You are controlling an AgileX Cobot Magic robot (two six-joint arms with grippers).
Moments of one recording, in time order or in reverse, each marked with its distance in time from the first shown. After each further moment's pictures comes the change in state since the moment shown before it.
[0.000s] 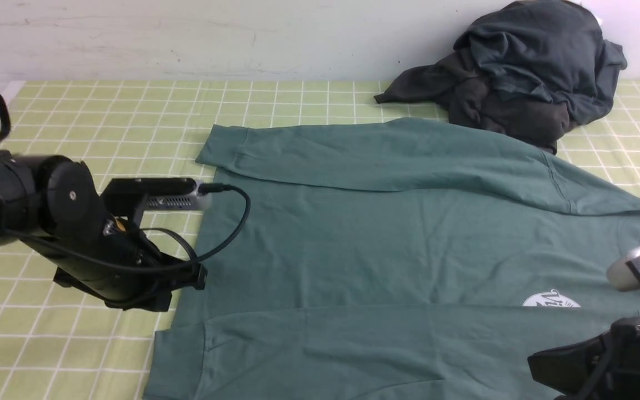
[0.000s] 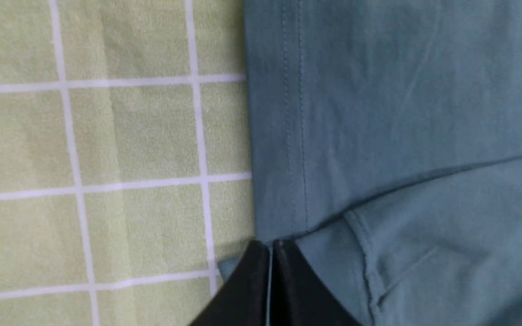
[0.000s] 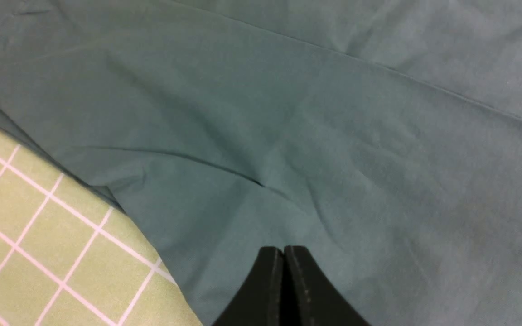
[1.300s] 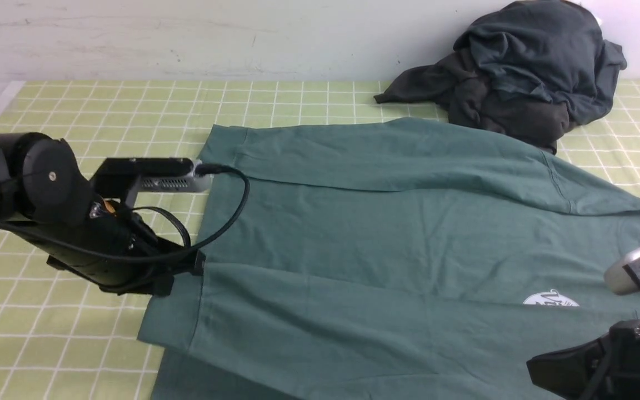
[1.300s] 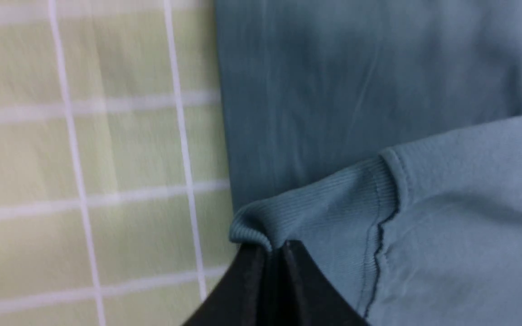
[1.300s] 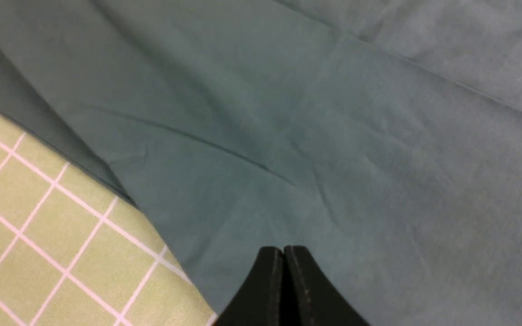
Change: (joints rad) right arm 0.000 0.000 0.000 0.004 0.016 -0.023; left arm -0.002 -0.066 -0.028 -0.008 -0.017 0.060
